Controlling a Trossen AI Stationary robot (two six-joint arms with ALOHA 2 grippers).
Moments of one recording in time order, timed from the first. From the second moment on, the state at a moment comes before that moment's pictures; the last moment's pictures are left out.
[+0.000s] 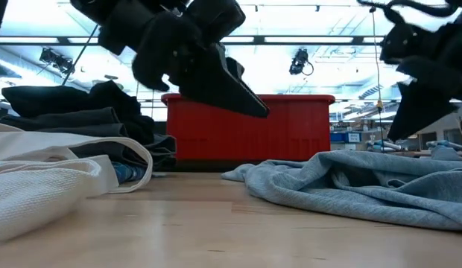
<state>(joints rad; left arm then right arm) -0.23 1.78 0.97 0.24 -0.08 0.18 0.57 1.41 0.75 -0.88 0.66 1.38</state>
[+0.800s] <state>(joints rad) -0.35 2.17 1.48 -0.13 -0.18 -0.12 0.62 1.50 0.74 -0.86 0.71 1.39</state>
